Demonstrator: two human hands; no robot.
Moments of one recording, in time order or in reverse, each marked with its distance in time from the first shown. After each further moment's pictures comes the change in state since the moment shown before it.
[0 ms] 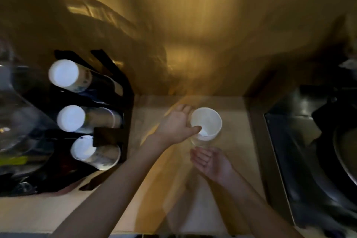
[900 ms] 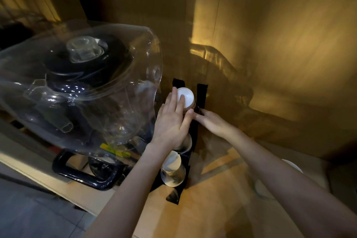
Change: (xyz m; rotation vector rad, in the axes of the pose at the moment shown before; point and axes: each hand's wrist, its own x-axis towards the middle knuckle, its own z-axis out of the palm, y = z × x) left_hand -0.099 -0.137 -0.132 0.072 0.638 -0.223; right_hand 0.005 0.002 0.289 -1.509 -0.458 -0.615
